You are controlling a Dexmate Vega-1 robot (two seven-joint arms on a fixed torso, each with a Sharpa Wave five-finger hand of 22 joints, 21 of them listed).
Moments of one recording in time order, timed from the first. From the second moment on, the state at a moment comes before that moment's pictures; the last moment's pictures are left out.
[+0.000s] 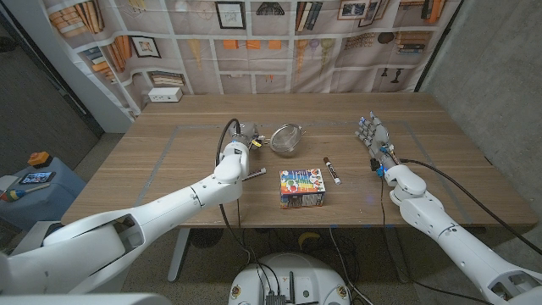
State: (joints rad) left arm 0.54 0.55 1.00 -1.61 0.79 0.83 0.03; left_hand 0.97 0.03 0.31 -0.16 0.20 0.84 -0.18 0.18 0.20 0.78 -0.22 0.18 0.19 0.48 -0.05 0.18 0.17 0.27 0.00 0.19 0.17; right arm -0.94 -0.53 -0.33 -1.33 0.66 0.31 -0.04; right_hand 0.09 0.11 0.30 -0.05 0.22 0.16 -0.03 0.19 0.17 0.17 0.01 0.19 0.19 0.01 -0.01 0.22 0.28 0.21 -0.02 0.18 0.16
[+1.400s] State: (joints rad) left arm 0.53 0.64 0.99 -1.74 0.73 0.82 -0.08; left_hand 0.78 -0.06 0.23 -0.13 0.20 0.38 -0.14 0.17 0.18 0.25 -0.16 0.17 0.18 0.14 -0.04 0.17 0.17 0.04 0.03 0.17 0.17; right arm -0.96 -0.53 -0.33 -1.36 0.65 0.32 -0.05; right_hand 0.09 0.11 0.30 -0.05 0.22 0.16 -0.03 0.19 0.17 0.17 0.01 0.19 0.19 0.01 -0.01 0.22 0.28 0.21 -0.01 0.18 0.16
